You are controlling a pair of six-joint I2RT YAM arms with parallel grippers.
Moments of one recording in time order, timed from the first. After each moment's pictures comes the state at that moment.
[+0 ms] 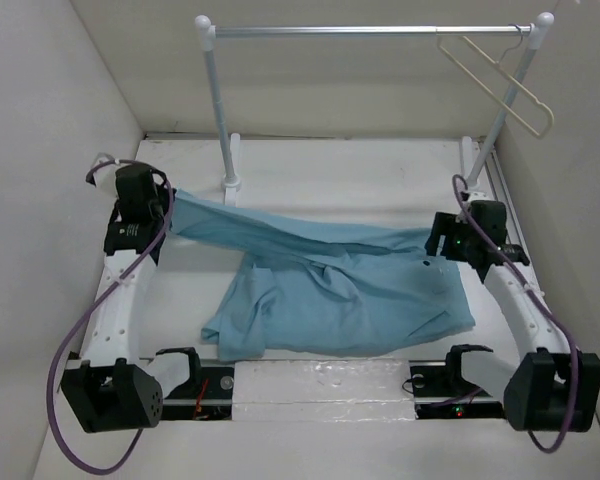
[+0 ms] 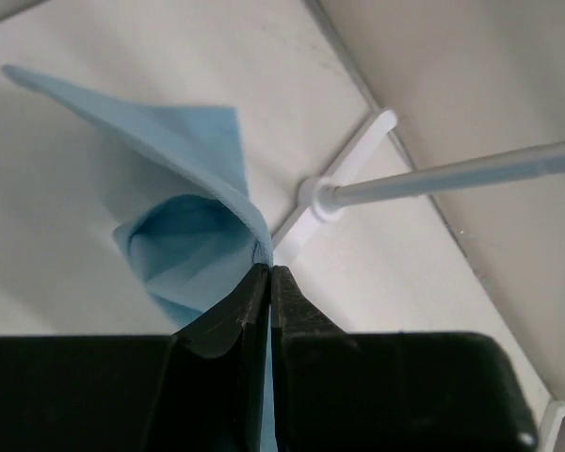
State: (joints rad) left arm 0.06 1.09 1.01 -0.41 -0.29 -0.84; right arm 0.06 1.04 0.77 -0.48 -0.07 0.16
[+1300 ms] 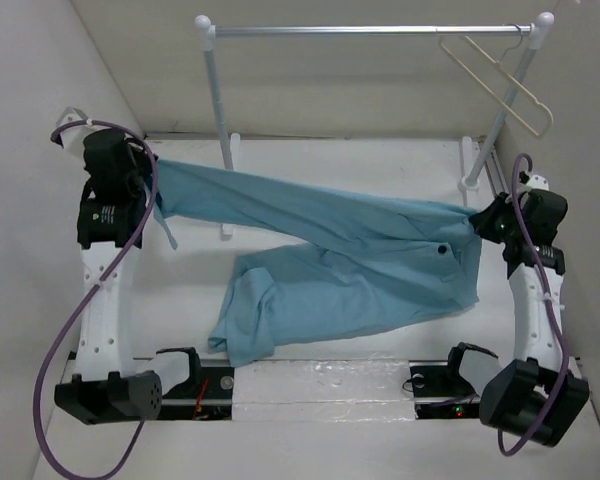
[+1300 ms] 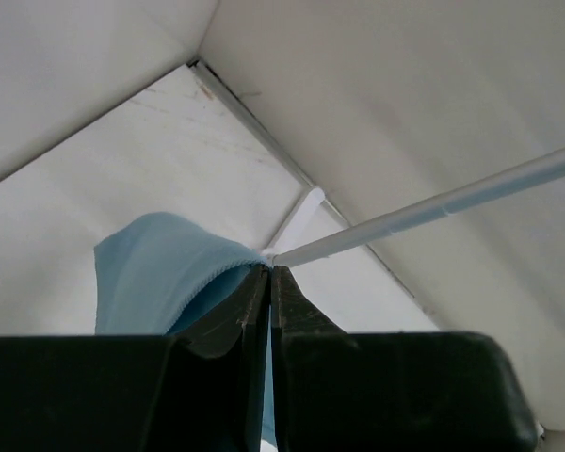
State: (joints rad) left arm 0.05 1.15 1.42 -0.55 -0.33 -0.70; right arm -0.36 1.04 0.88 -0.36 -0.30 0.21
